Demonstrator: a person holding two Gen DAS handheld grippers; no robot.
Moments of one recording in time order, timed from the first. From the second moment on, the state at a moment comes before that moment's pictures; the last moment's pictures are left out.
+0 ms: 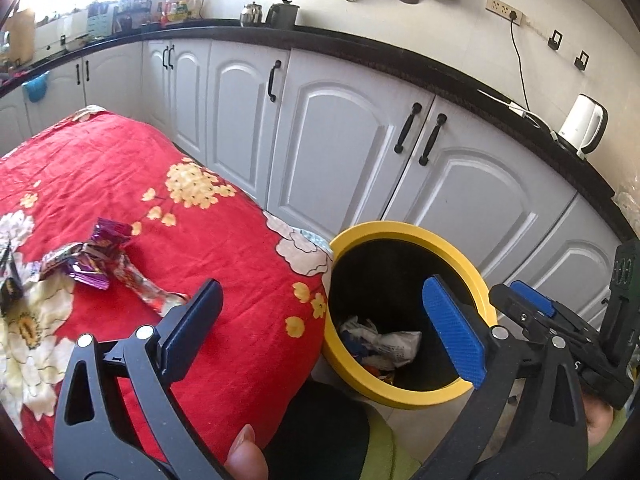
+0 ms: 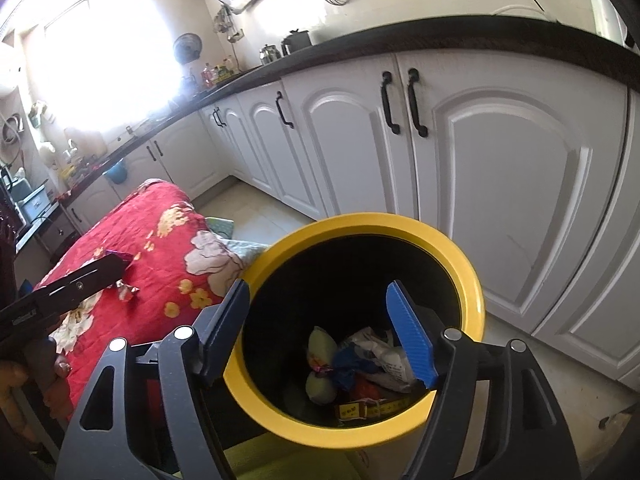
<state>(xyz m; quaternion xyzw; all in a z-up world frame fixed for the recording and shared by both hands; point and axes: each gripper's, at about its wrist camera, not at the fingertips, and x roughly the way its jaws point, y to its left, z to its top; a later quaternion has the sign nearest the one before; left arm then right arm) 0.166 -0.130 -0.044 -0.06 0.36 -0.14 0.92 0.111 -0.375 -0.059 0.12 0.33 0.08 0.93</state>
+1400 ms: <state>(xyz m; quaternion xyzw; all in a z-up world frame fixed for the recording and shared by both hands) 0.126 0.011 0.009 -0.11 0.27 -0.02 0.96 0.100 -0.243 0.009 0.06 0.28 0.19 0.94</state>
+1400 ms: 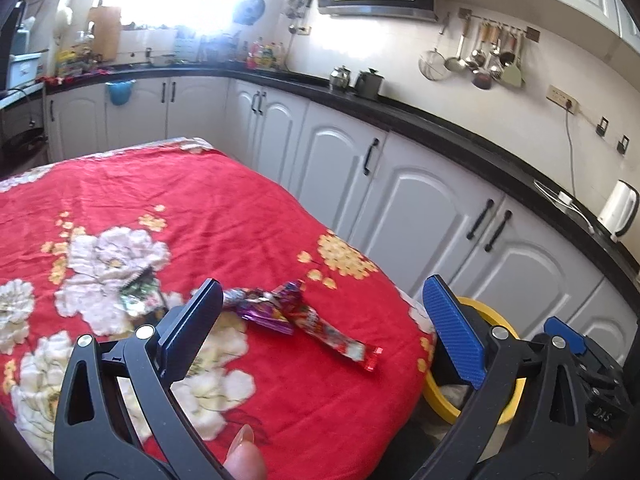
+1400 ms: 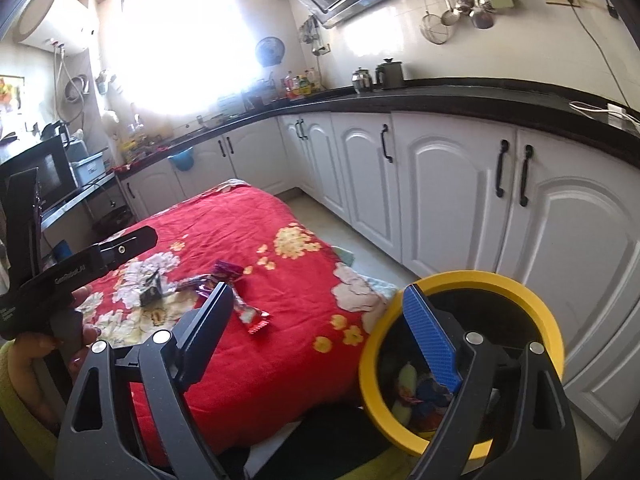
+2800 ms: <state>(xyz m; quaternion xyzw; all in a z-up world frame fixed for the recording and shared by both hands) 0.142 0.152 -0.052 -0.20 0.30 0.13 0.92 0.198 -0.081 -0.033 0.00 0.36 0.28 0.89</state>
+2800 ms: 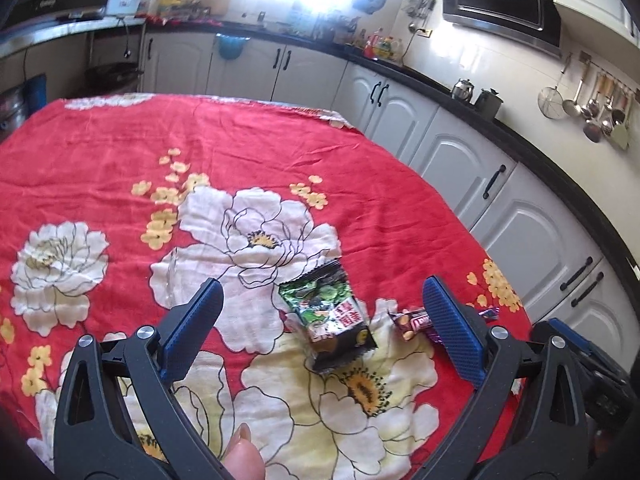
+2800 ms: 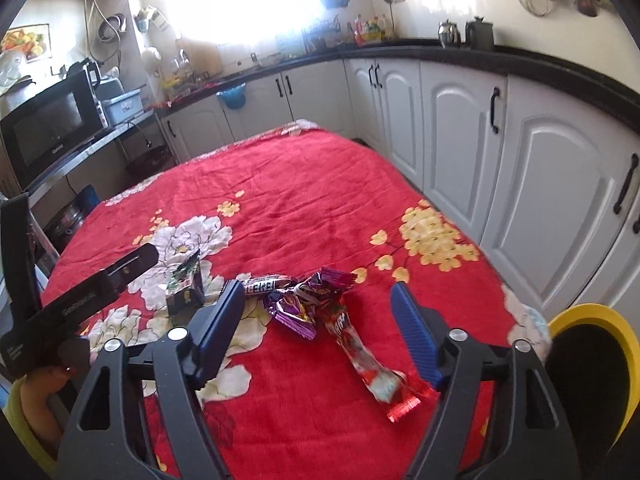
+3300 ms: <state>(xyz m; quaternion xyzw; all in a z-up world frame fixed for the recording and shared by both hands) 0.164 0.157 -0.082 -0.24 0.33 0.12 0.90 0.239 -0.057 -0.069 0.01 0.41 0.28 0.87</state>
